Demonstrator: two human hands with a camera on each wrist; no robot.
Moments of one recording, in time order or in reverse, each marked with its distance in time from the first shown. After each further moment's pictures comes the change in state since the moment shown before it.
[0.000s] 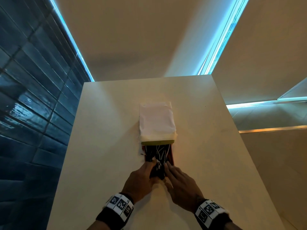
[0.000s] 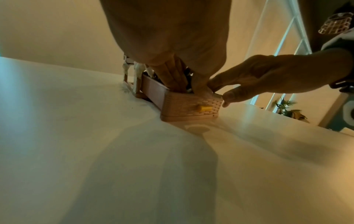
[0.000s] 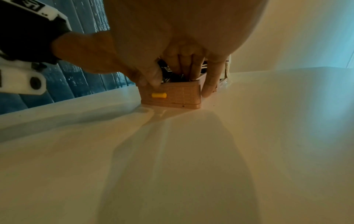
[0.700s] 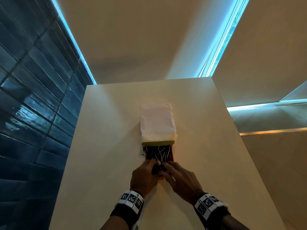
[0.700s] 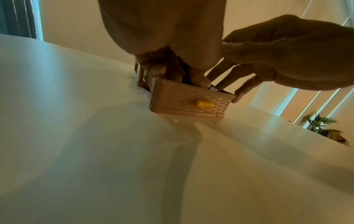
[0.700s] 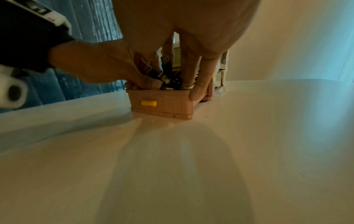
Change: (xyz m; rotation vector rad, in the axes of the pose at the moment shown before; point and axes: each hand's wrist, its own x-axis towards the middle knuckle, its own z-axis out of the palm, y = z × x) left_hand 0.014 0.002 0.020 0.083 0.181 -0.050; right_hand 0.014 0.005 -0.011 0.041 0.244 -0.098
